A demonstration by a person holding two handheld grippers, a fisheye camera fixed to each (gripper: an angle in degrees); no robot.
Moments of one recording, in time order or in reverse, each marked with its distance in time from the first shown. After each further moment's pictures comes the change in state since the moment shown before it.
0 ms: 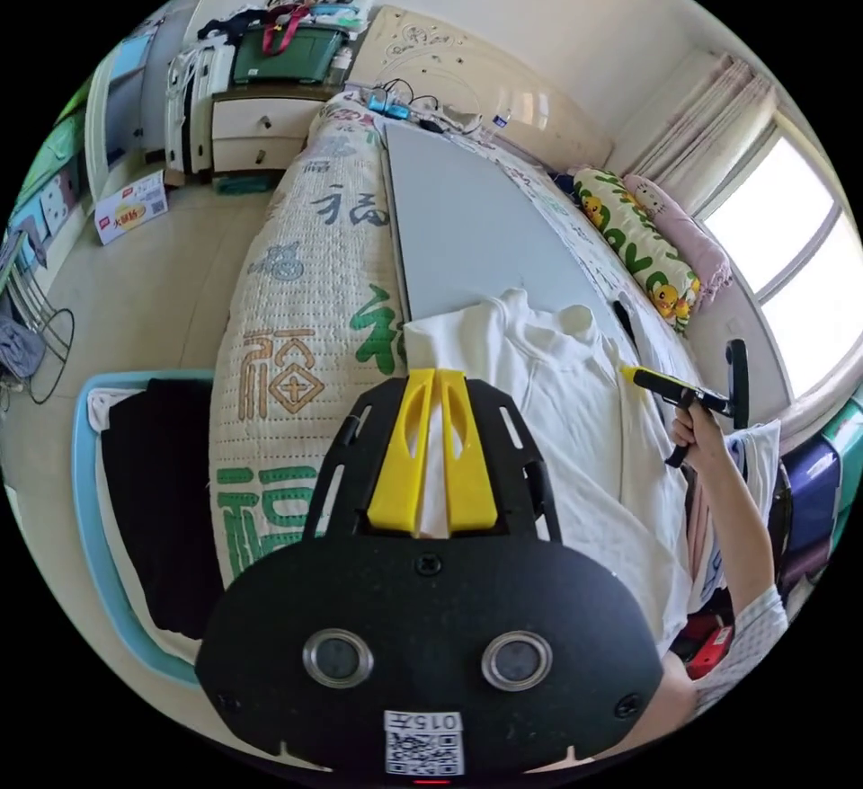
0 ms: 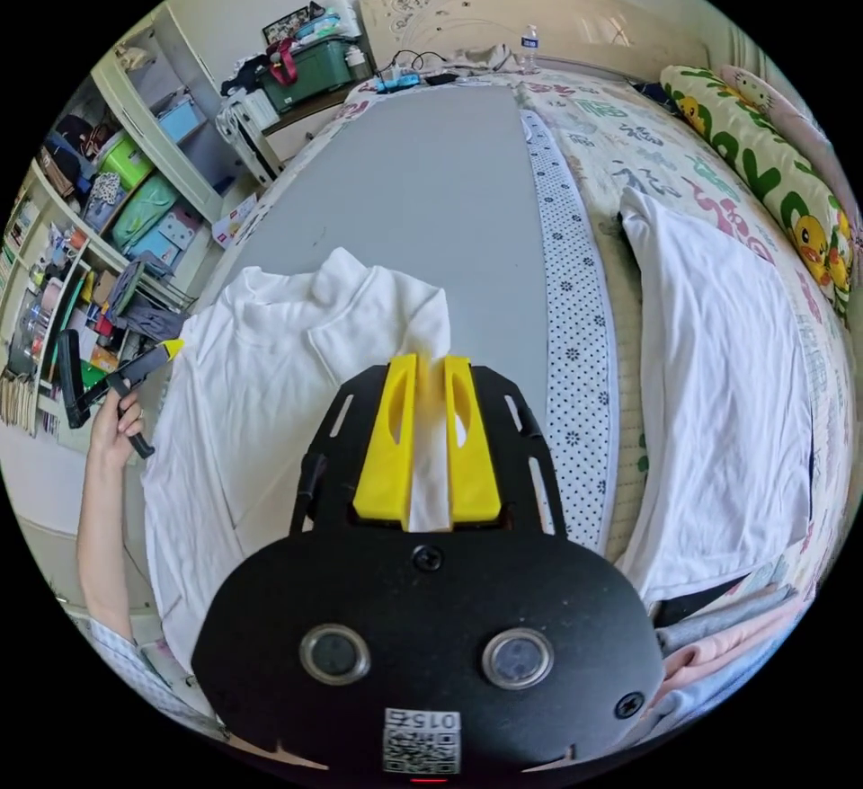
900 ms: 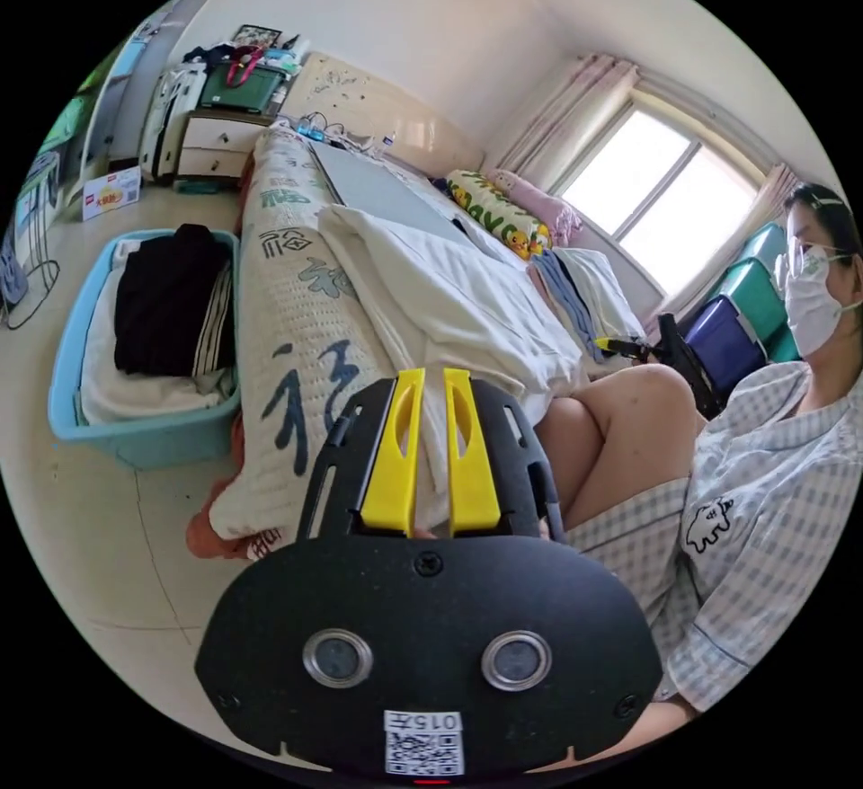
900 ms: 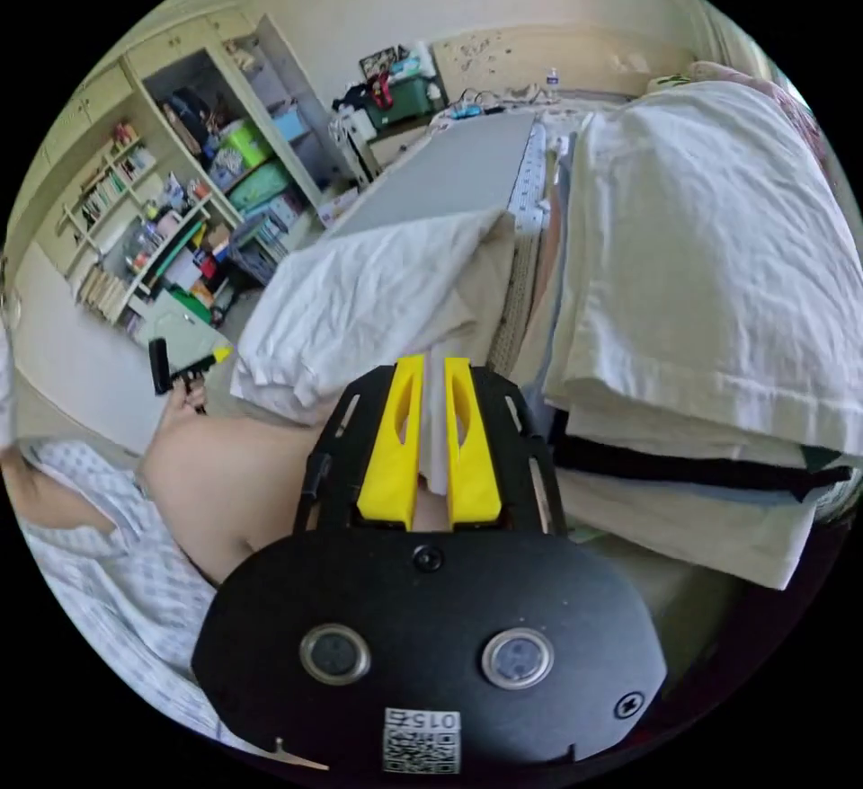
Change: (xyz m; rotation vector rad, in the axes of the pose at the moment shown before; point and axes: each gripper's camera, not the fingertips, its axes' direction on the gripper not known) left arm -0.007 0.494 -0.189 0.129 0.293 0.129; right arm 0.087 0.439 -0.282 0.170 -0.216 -0.064
